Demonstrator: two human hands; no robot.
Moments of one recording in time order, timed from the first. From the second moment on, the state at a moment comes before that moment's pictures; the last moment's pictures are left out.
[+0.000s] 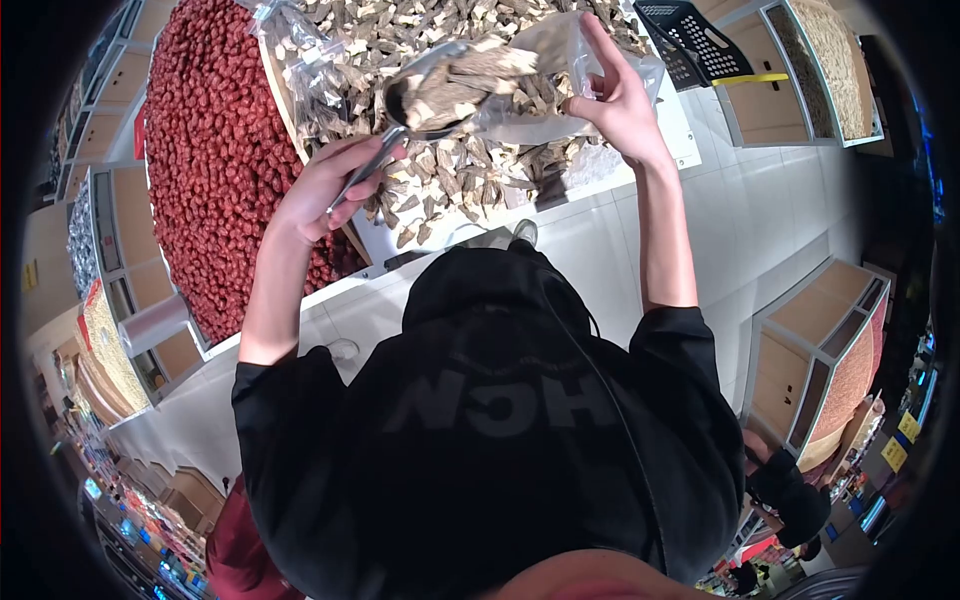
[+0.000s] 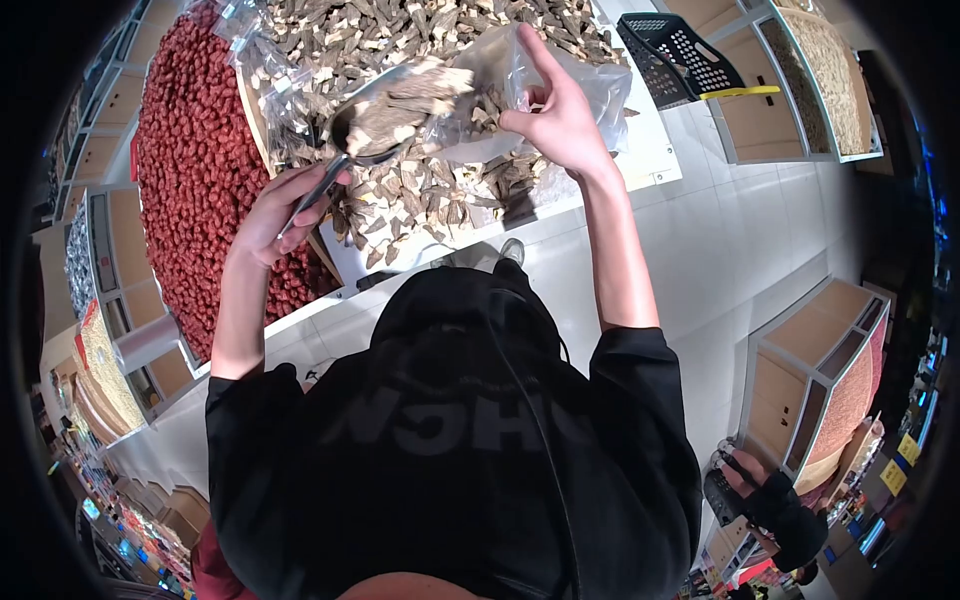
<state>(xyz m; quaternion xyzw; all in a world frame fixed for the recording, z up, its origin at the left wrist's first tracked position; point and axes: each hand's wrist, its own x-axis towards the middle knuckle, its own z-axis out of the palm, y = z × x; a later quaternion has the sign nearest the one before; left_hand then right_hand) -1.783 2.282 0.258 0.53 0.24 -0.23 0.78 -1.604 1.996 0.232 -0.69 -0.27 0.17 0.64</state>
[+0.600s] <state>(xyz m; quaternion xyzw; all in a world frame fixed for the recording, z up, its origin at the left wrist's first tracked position) -1.762 2.219 0.198 0.91 -0.03 0.17 0.37 -1.629 1.988 0.242 -0.62 -0.22 0.16 0.74</state>
